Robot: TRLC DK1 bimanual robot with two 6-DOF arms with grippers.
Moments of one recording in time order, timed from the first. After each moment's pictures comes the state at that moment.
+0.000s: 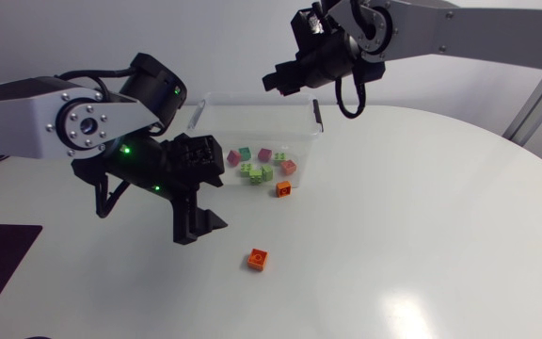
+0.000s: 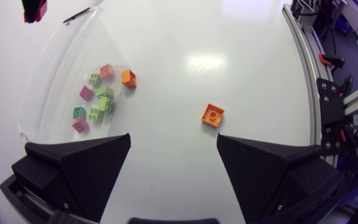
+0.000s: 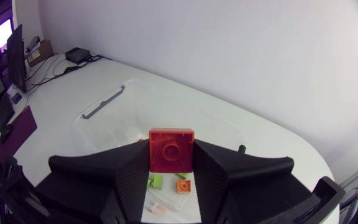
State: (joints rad) left arm -0.50 1.53 1.11 -0.67 0.25 0.90; right arm 0.47 1.93 1.71 -0.36 -0.02 -0.05
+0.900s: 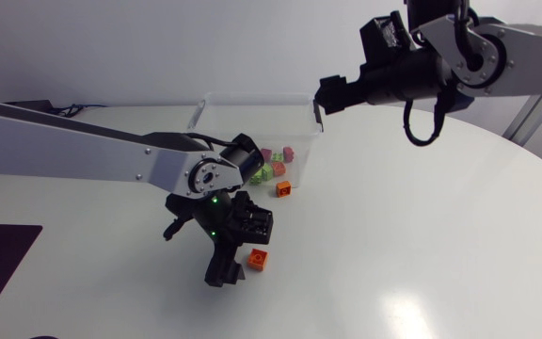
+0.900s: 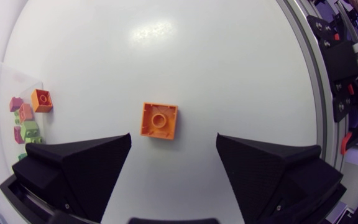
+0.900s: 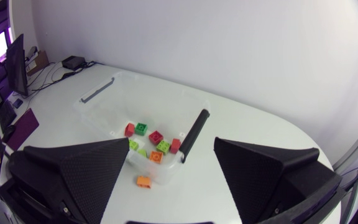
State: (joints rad) left arm -0.68 1.89 1.18 -0.69 0.19 1.10; right arm 0.34 1.56 1.27 -0.25 -0.09 -0.05
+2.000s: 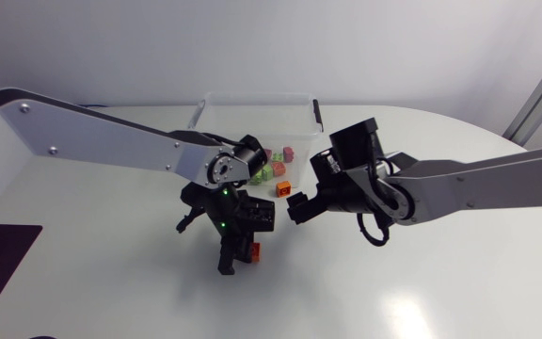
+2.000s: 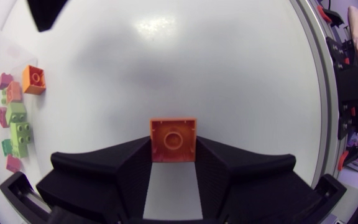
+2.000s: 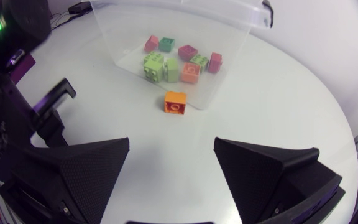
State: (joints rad) left arm -0.63 2.01 1.28 -0.73 0.22 1.01; right arm 0.53 1.70 0.84 0.07 0.02 0.00
